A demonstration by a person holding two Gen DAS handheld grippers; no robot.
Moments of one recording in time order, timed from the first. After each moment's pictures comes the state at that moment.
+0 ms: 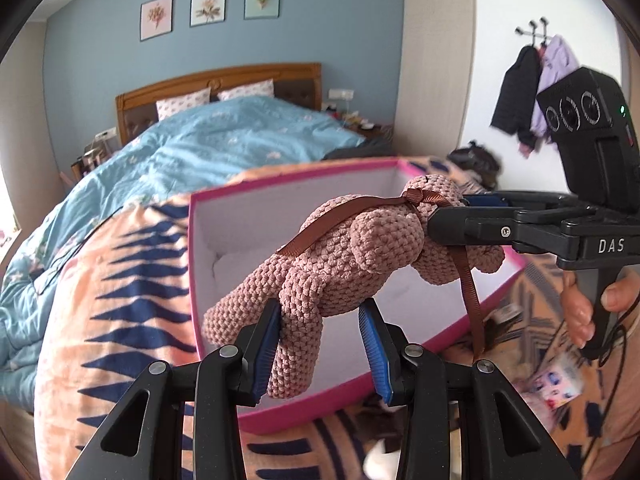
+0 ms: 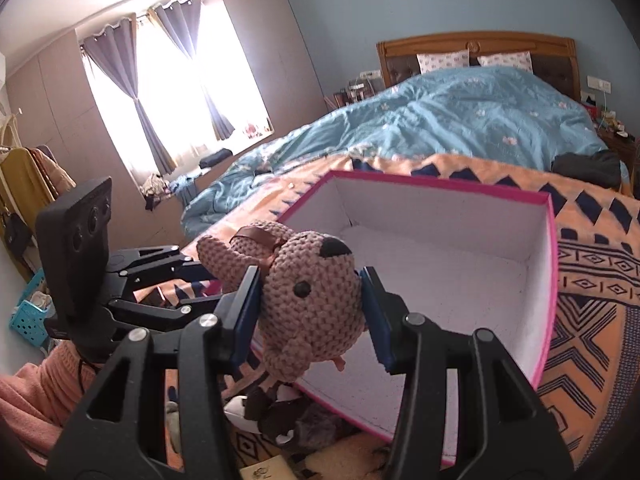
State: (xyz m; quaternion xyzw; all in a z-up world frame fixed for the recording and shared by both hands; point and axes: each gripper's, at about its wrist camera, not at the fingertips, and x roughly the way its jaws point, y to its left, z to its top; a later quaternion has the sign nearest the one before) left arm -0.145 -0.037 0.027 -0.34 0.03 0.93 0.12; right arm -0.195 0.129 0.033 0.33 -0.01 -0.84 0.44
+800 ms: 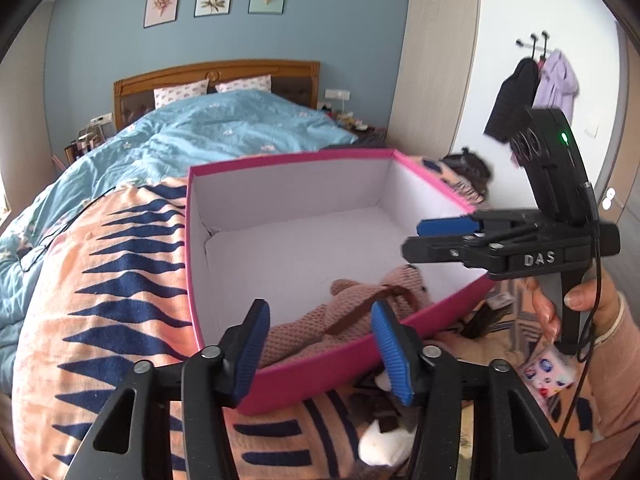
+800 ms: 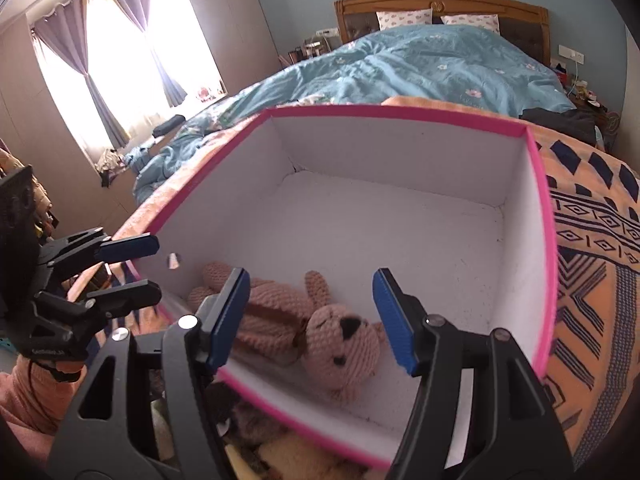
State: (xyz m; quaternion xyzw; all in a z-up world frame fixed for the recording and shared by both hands) left arm -0.122 -0.043 0.014 -0.33 -0.01 0.93 0.14; right arm -0.205 0.140 -0.003 0.39 0.02 -0.84 0.37
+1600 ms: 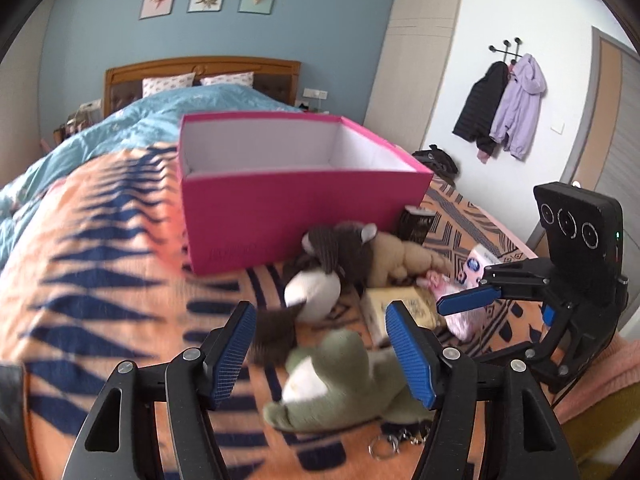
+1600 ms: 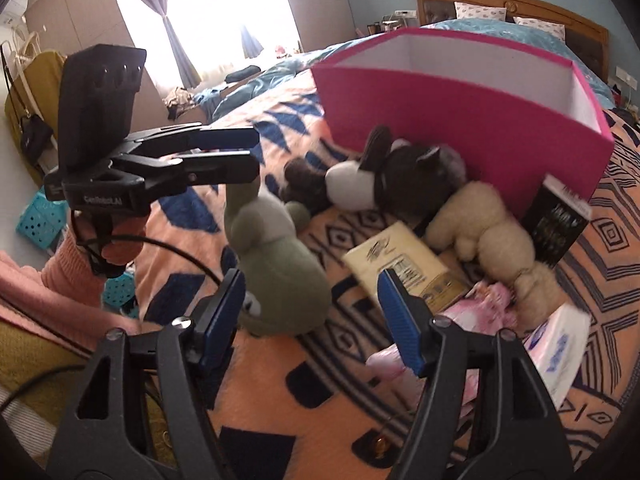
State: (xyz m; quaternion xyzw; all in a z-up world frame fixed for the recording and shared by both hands) left arm 0.001 -0.041 -0.027 -0.33 -0.05 0.93 0.18; right arm -0.018 0.143 -0.054 0.40 0.08 -0.78 0.47
